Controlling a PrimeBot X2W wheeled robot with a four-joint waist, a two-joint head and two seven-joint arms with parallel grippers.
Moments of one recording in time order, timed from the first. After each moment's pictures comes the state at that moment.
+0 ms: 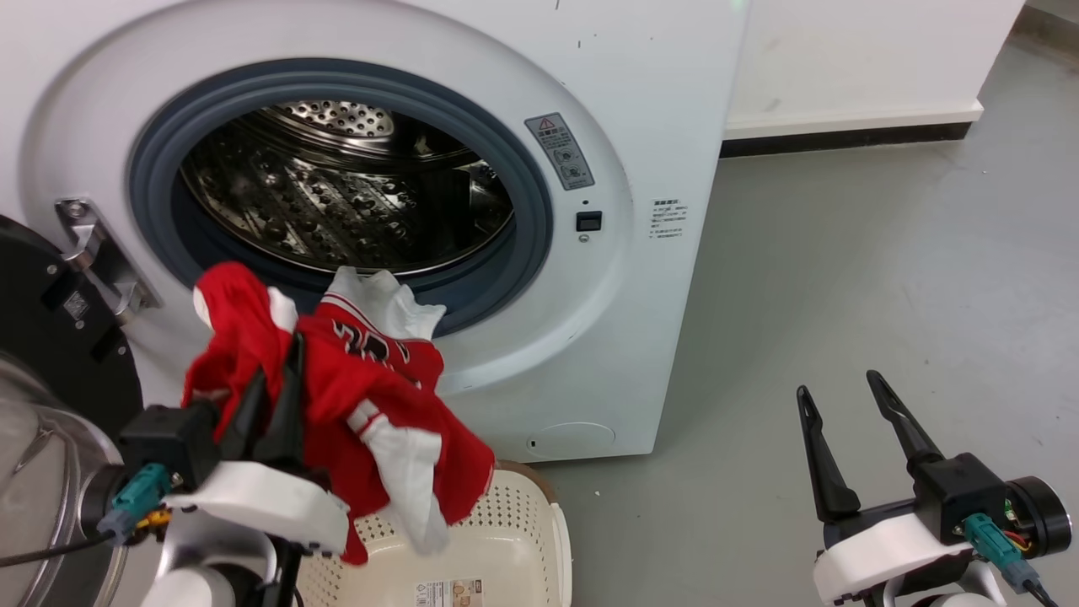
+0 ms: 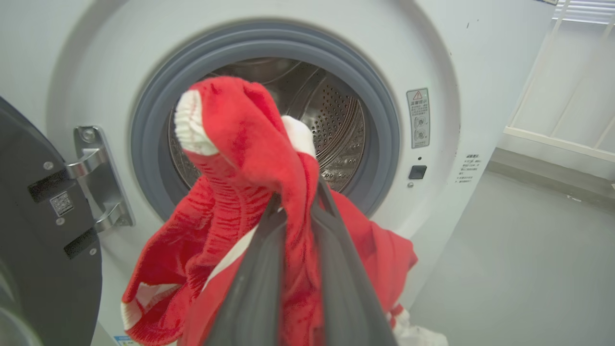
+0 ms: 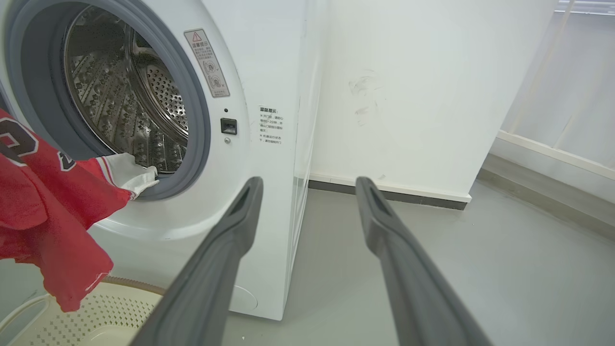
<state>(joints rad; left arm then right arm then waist) -0.07 0.26 -0.11 -0.13 -0.35 0.04 0.01 0.00 -0.05 0.04 0.04 -0.05 0.13 -0.18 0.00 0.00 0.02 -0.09</state>
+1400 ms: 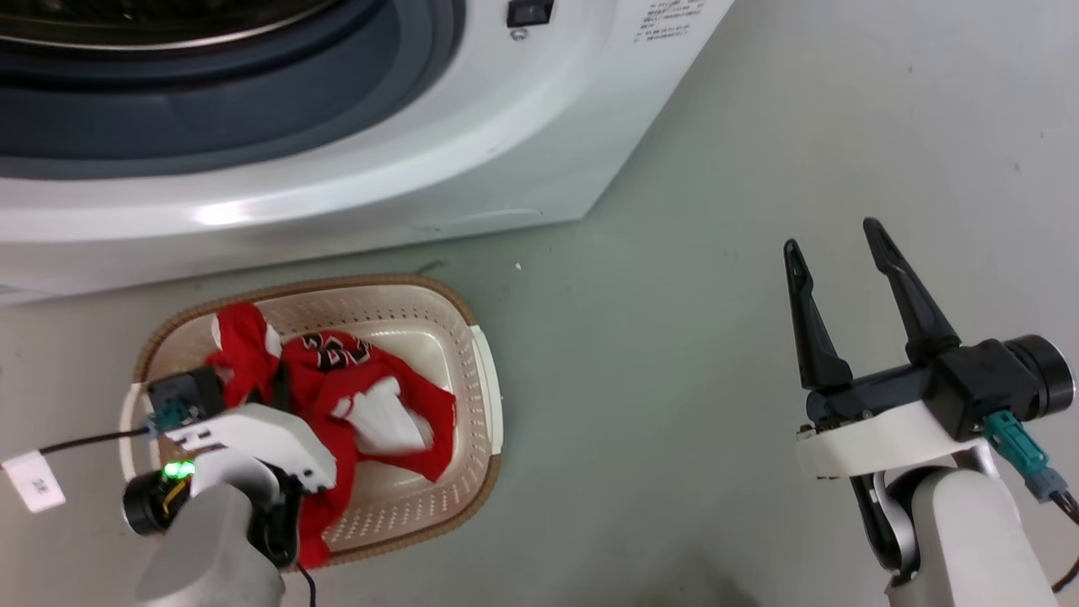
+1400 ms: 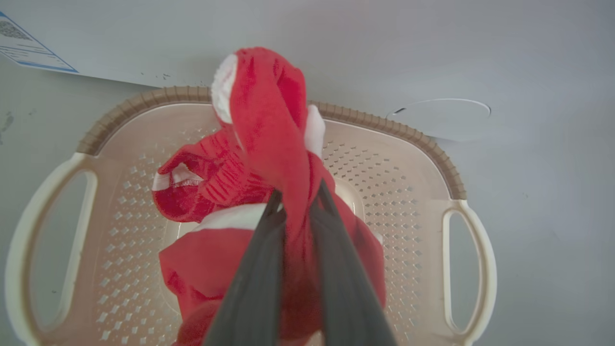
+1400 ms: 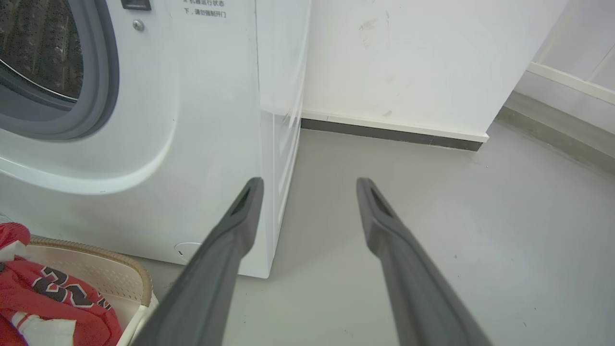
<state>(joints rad) -0.48 0.19 -0.09 0.87 -0.49 -0.02 -0.21 -0.24 -0.05 0.08 0.03 -0.02 0.13 -0.24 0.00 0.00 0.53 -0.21</state>
